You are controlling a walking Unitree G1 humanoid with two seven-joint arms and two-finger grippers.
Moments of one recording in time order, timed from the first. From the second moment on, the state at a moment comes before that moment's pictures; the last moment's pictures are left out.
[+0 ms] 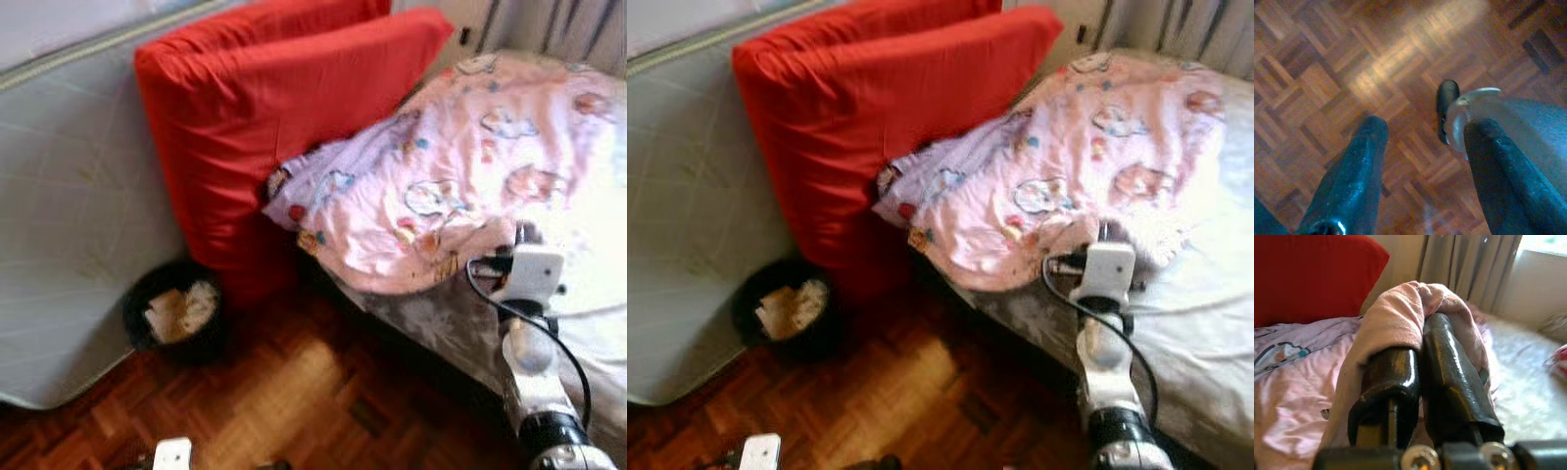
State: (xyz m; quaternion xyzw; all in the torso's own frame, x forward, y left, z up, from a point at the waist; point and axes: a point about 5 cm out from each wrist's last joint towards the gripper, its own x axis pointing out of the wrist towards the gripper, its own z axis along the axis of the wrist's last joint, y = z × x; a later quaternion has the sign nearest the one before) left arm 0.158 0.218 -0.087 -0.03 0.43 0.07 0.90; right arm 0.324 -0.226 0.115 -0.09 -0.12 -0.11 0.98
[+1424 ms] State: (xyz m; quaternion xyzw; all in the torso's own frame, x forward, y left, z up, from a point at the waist) left arm 0.159 0.216 -0.087 -0.01 0.44 0.05 0.90; right arm 0.238 -0.227 0.002 -0.17 0.15 -0.05 0.97
